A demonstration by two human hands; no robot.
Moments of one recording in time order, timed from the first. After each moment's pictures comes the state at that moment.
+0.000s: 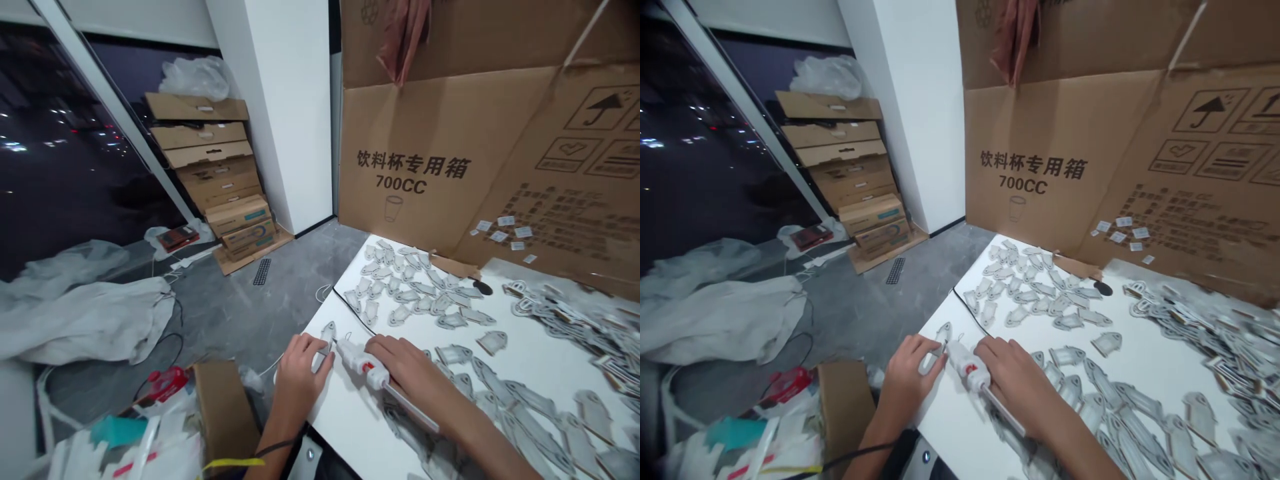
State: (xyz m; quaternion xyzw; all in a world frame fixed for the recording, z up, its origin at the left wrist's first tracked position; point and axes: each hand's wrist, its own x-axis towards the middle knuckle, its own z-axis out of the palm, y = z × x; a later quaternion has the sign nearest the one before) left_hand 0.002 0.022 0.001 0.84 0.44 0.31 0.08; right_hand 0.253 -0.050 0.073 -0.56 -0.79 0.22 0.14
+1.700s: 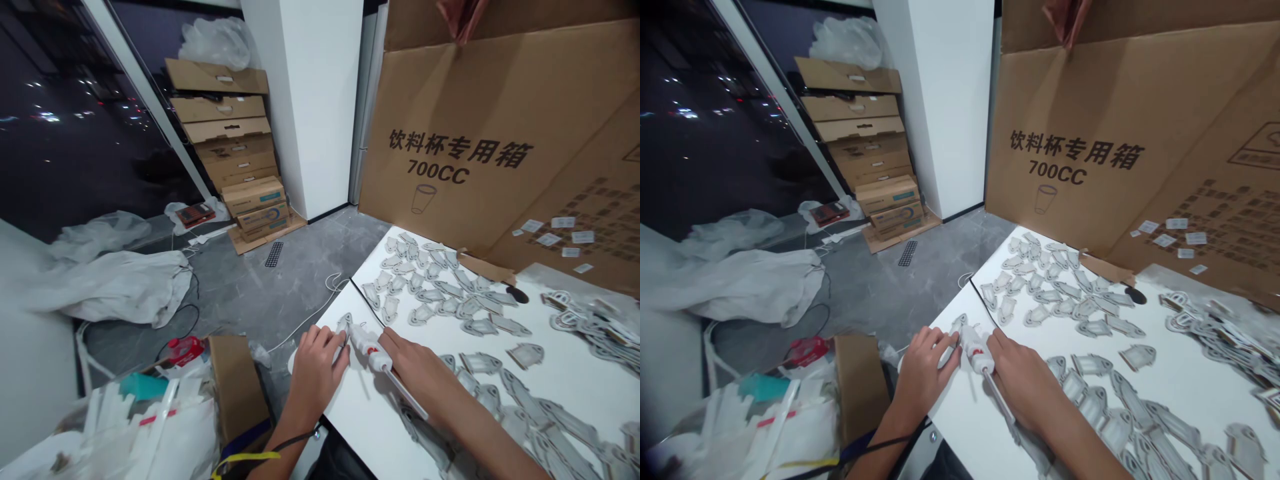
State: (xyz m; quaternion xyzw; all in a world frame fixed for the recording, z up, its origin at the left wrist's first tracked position) left_hand 0.006 0.015 -0.001 0.85 0.44 0.26 0.05; right_hand 0.230 -0.027 0.063 -0.59 -0.78 0.18 -0.02
